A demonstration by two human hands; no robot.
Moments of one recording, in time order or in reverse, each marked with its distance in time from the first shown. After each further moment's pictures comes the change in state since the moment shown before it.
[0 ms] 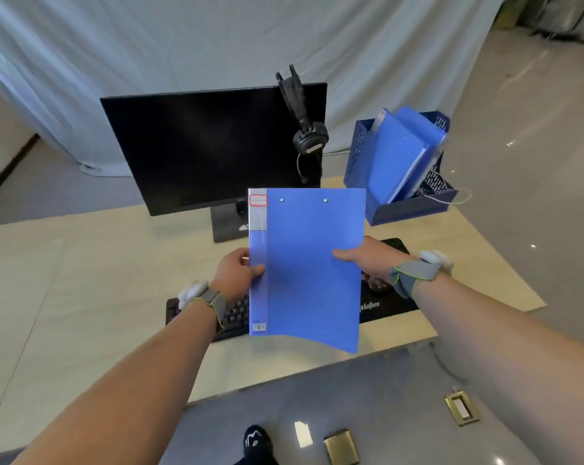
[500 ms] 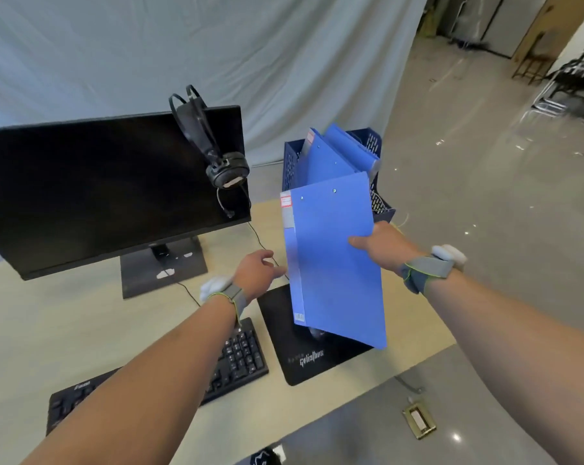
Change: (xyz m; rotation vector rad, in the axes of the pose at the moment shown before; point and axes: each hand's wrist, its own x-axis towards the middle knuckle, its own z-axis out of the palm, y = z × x) left_hand 0.134 0.112 0.191 0.109 -0.239 0.054; right_hand 0.049 0.050 -0.191 0.031 0.347 0.066
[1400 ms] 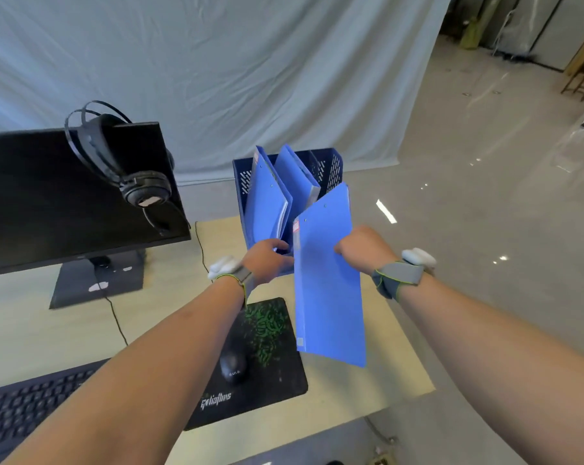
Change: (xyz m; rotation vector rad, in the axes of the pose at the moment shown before) left_hand 0.075 0.156 0.198 0.088 0.056 -0.004; right_hand 0.109 0.090 -0.167 -0.425 0.059 0.031
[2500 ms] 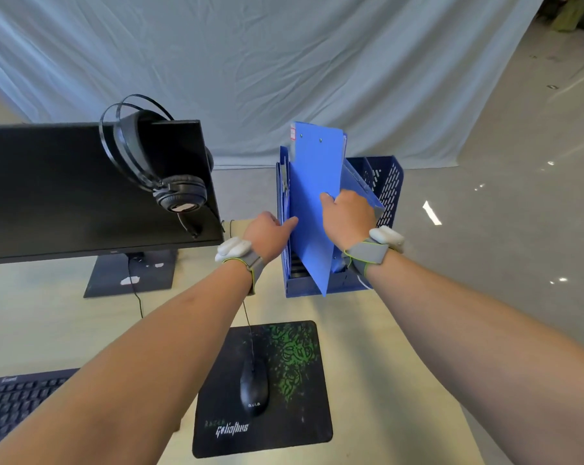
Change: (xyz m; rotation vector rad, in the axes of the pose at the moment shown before) left_hand 0.103 0.000 -0.086 0.143 0.425 -0.071; right_hand 0.123 -0.136 0.039 0.080 0.267 -0.330
